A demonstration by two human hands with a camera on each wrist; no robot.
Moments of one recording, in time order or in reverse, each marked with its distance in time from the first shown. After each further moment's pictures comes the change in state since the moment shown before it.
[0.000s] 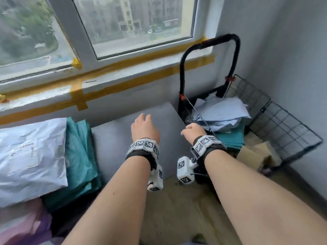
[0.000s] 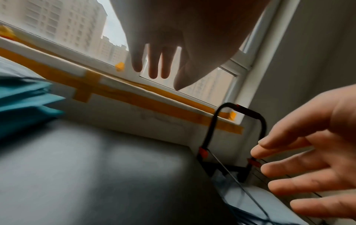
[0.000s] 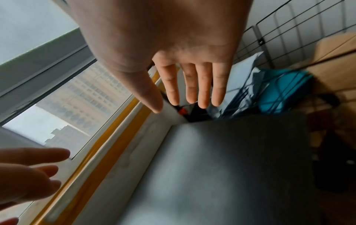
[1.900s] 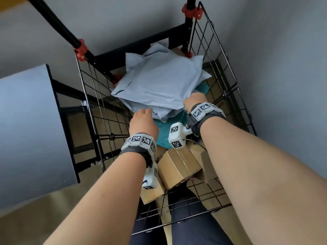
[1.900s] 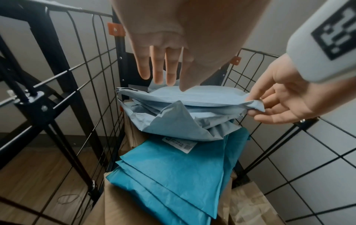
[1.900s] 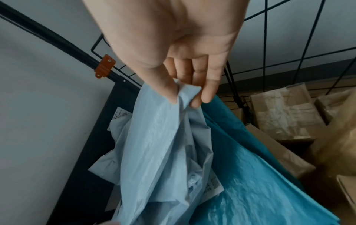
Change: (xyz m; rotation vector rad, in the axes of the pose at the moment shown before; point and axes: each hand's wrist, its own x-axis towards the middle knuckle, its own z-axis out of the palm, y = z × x) left_hand 0.143 0.382 0.338 0.050 -0.439 -0.259; right_hand 0.427 0.257 -0.225 -0.147 -0.274 0.230
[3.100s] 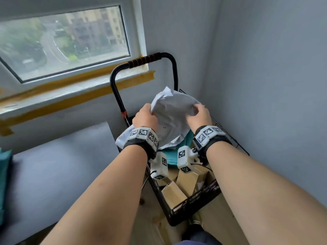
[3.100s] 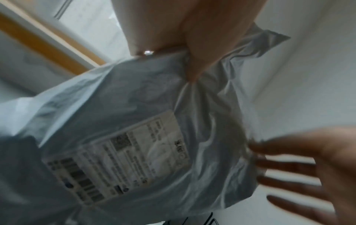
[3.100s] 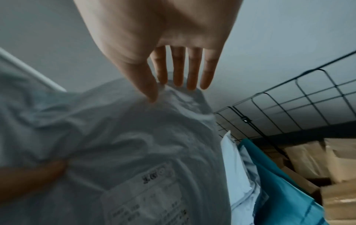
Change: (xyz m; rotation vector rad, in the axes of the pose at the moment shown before) left_hand -0.200 -0.077 -0.189 -0.443 0.420 0.306; right_hand -0.344 -0.013 0.001 0.419 0.653 -0.447
